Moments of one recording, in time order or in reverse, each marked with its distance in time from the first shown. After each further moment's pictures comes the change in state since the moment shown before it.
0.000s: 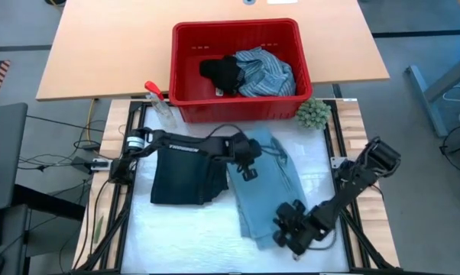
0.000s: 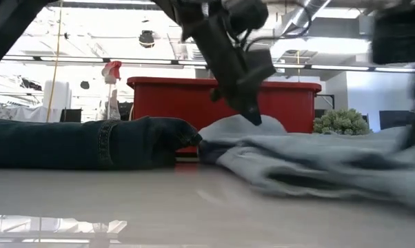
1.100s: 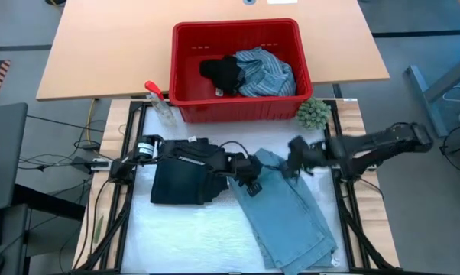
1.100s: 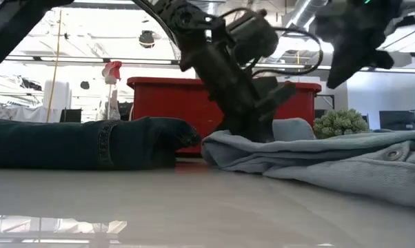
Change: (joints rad) left arm -0.072 0.121 -0.093 0.146 0.141 -0.348; right arm -0.701 -0.607 -0.005 -0.491 -0.155 -0.381
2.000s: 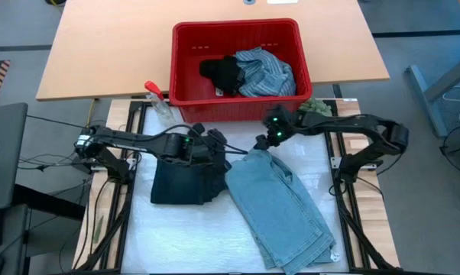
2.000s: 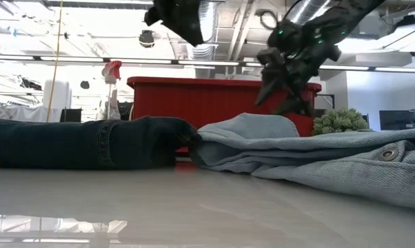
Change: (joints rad) left arm -0.084 -0.588 -0.006 -0.541 -0.522 0.005; right arm -0.570 0.338 -0.025 0.595 -0.687 -0.375
